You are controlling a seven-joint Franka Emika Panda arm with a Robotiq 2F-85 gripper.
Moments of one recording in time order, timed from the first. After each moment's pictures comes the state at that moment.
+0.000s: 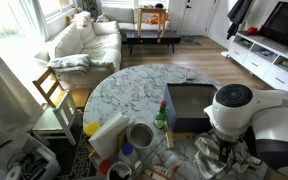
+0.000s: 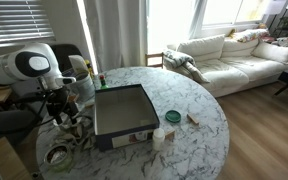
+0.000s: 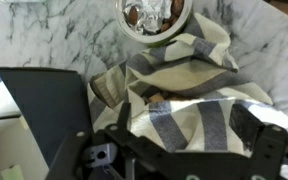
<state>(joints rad) 0.08 -0.09 0.10 -2.70 -0.49 2.32 0.23</state>
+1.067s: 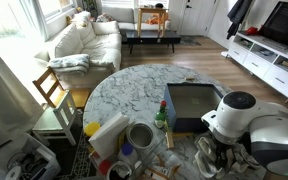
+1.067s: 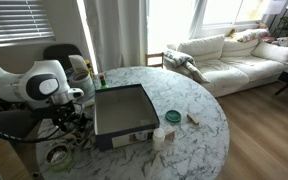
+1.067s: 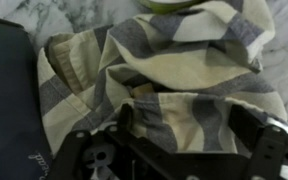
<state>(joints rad) 0.02 0.07 0.02 -2.75 -0.48 2.67 -0.07</state>
